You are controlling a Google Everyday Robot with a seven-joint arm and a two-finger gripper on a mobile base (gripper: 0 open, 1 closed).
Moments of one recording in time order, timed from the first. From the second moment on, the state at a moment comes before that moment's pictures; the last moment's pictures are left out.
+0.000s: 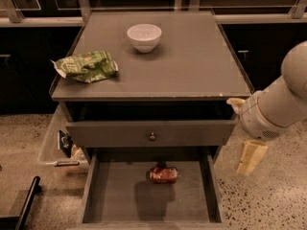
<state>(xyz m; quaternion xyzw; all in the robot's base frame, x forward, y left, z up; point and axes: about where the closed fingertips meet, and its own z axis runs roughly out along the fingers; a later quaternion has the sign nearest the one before) 0.439 -0.214 0.805 -0.64 0.75 0.00 0.17</state>
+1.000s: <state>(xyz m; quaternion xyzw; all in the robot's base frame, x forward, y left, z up) 0.442 -0.222 0.732 -0.63 0.76 0.04 0.15</state>
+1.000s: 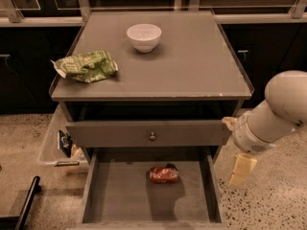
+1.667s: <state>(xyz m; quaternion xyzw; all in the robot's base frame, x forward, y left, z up) 0.450 -0.206 0.637 -0.62 0.77 0.07 0.16</state>
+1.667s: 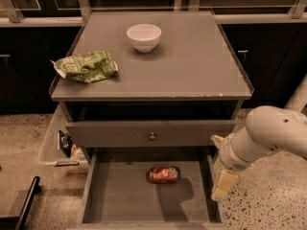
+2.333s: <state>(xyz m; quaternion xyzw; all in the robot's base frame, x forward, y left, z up) 0.466 -0.197 0.552 -0.60 0.77 0.11 0.20</state>
